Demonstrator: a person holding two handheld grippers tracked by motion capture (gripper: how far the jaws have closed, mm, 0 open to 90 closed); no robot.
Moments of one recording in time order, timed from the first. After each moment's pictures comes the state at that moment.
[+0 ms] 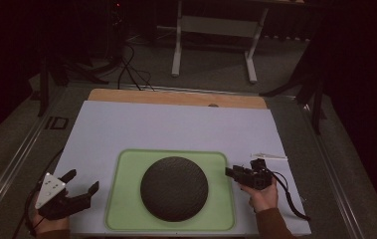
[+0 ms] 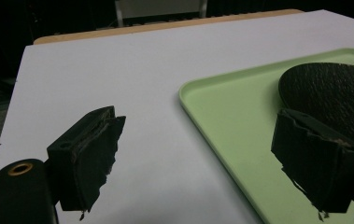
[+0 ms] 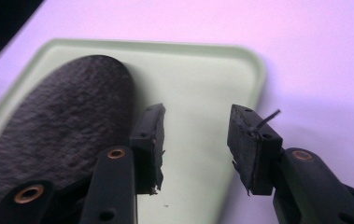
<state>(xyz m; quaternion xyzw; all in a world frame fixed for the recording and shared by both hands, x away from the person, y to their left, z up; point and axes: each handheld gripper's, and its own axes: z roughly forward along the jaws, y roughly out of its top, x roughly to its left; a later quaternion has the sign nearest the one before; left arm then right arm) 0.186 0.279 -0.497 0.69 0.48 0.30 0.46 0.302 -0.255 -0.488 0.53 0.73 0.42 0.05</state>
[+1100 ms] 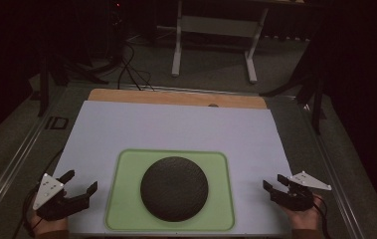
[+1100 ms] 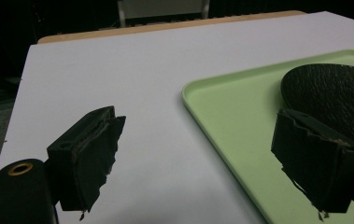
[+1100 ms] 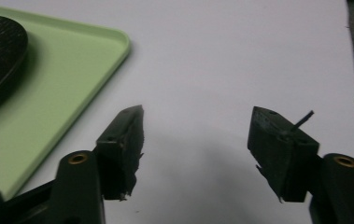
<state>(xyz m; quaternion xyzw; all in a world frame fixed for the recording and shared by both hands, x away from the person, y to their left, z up) 0.184 0.282 -0.497 0.68 0.48 0.30 0.46 0.249 -0.352 -0.495 0.49 0.74 0.40 0.23</state>
